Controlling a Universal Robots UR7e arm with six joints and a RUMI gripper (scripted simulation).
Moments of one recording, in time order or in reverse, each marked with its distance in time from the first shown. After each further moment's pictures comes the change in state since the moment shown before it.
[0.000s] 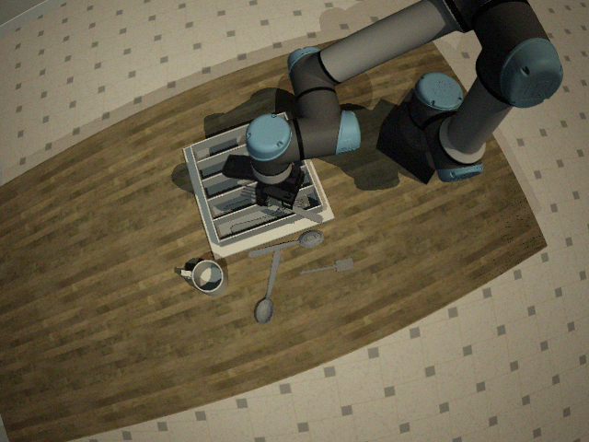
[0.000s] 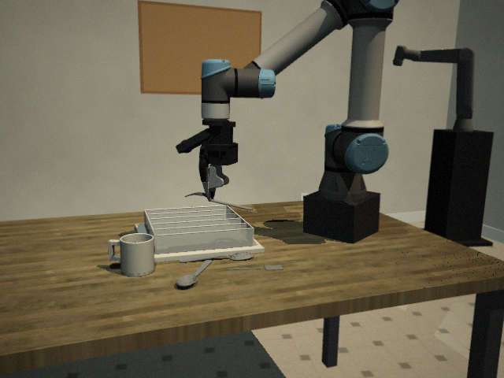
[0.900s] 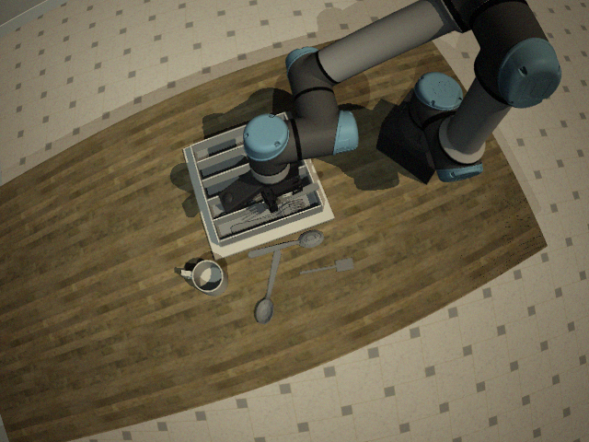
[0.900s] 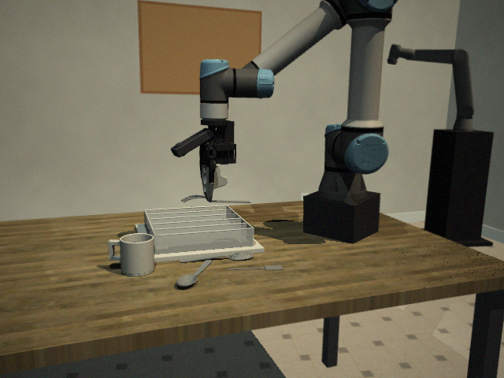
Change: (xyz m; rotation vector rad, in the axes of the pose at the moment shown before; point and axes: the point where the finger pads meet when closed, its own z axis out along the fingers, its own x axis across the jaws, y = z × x) arm -0.012 0.000 0.000 0.002 0.004 -0.811
